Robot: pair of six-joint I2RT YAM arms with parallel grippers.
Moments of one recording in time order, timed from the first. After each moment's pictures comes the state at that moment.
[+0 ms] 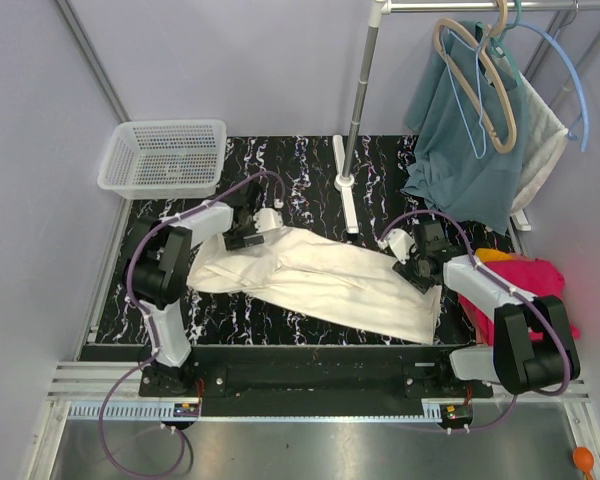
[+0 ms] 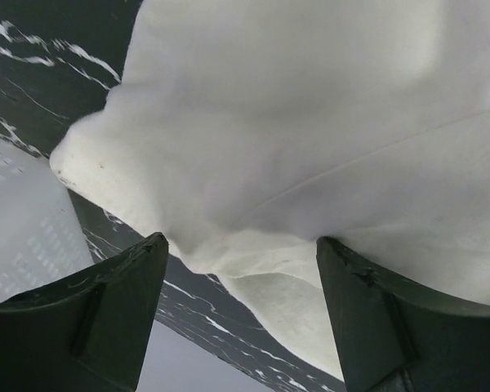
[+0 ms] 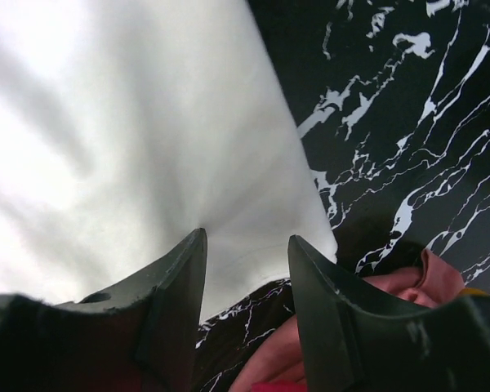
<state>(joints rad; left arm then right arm) -0.35 1.86 1.18 -0.49 -0.20 1.00 0.21 1.34 0.66 -0.44 0.08 -0.66</state>
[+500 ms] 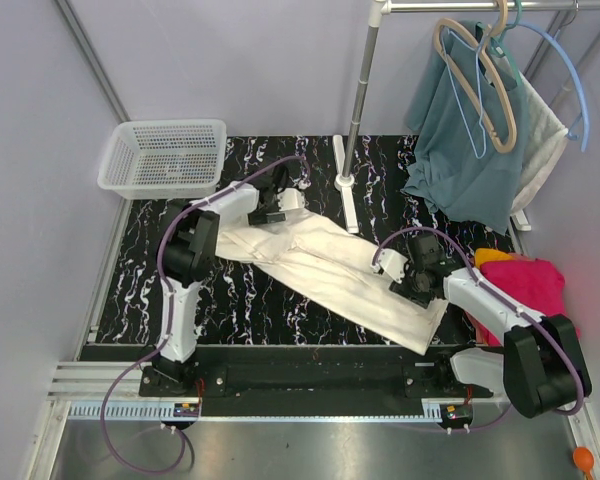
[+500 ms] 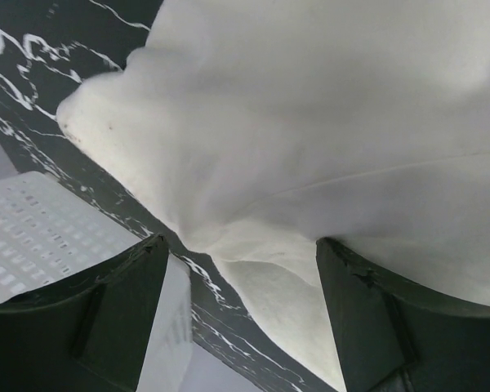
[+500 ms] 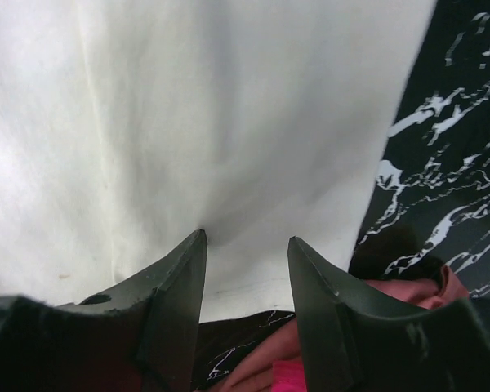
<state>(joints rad) -0.42 2.14 1.57 -0.50 -0.25 1.05 0.31 1.20 0.60 -0.57 0.04 -0.79</state>
